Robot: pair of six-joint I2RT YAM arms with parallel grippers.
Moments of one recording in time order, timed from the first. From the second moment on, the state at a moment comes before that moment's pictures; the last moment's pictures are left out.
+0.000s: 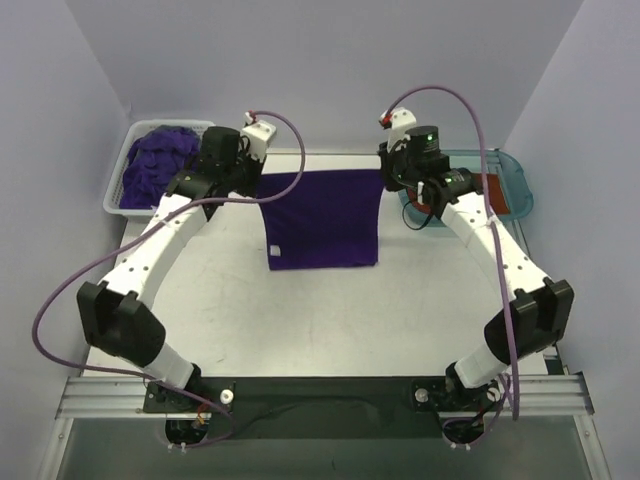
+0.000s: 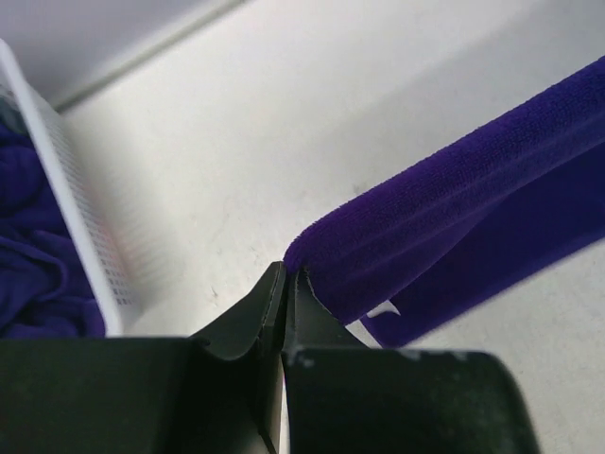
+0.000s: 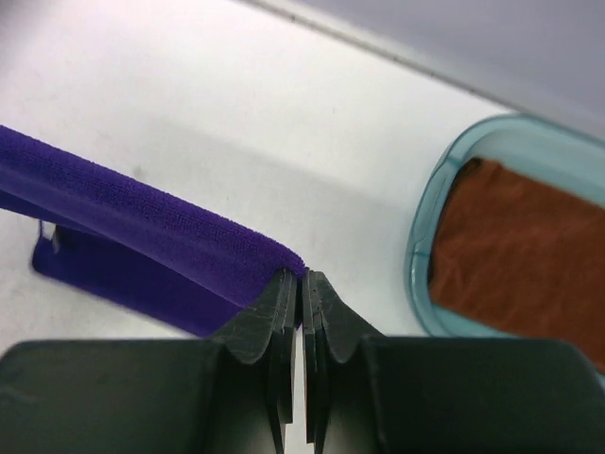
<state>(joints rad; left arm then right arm) -0.36 1.60 1.56 -0.56 0.02 0.17 0.37 1.59 1.52 -0.50 0.00 -0.06</state>
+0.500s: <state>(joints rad) -0.56 1.09 1.36 -0.41 -0.12 0.23 0.37 1.17 1.39 -0.47 -0.05 -0.12</state>
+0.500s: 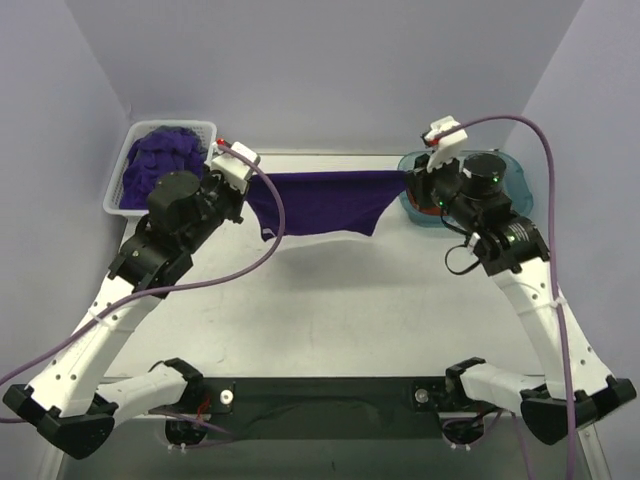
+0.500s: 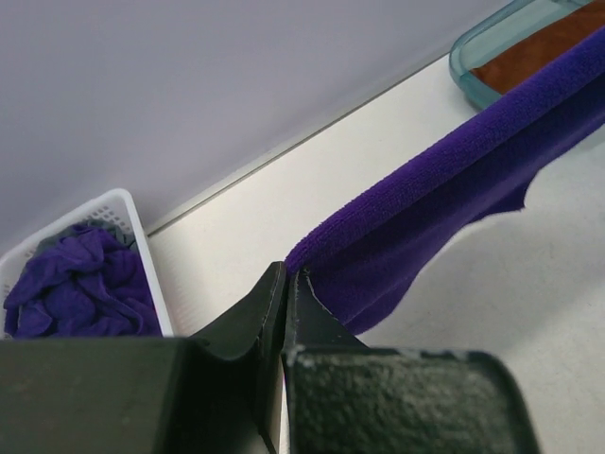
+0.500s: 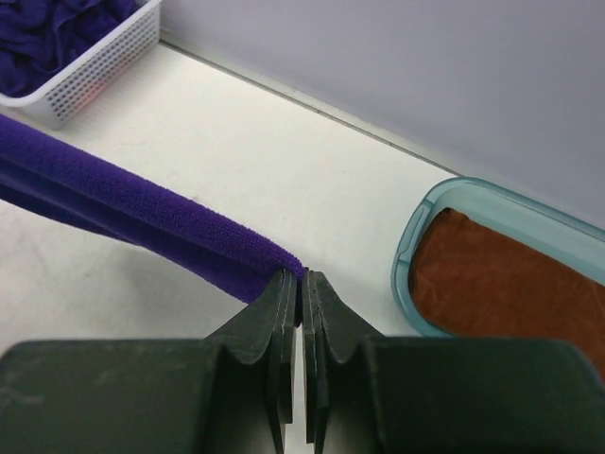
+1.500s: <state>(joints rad) -0.46 1.61 1.15 -0.19 -0.20 0.07 0.27 1.70 1.27 -0.39 -0.20 -0.08</state>
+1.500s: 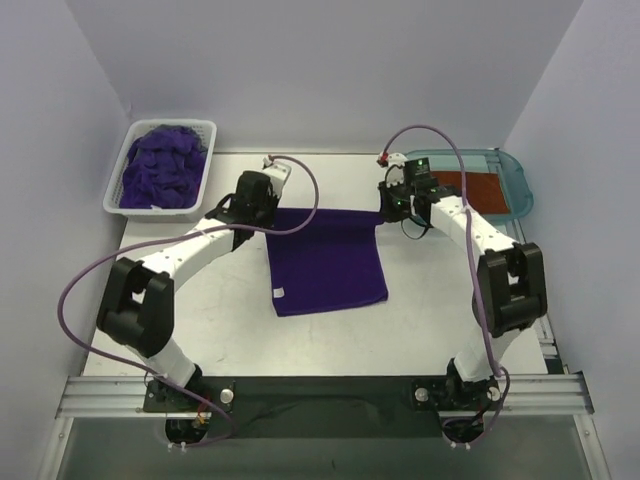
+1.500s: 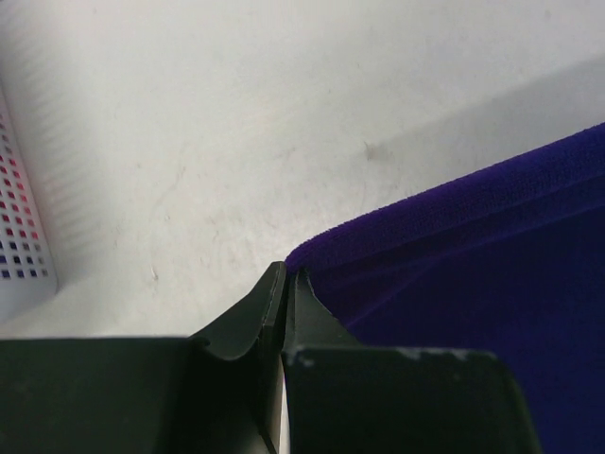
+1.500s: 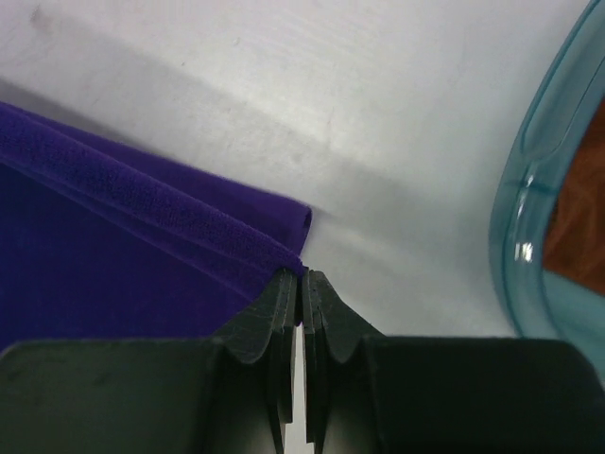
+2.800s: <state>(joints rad) -0.52 1.35 0.83 -0.26 -0.12 -0.26 0.27 1.37 0.89 -0.33 -0.22 0.13</state>
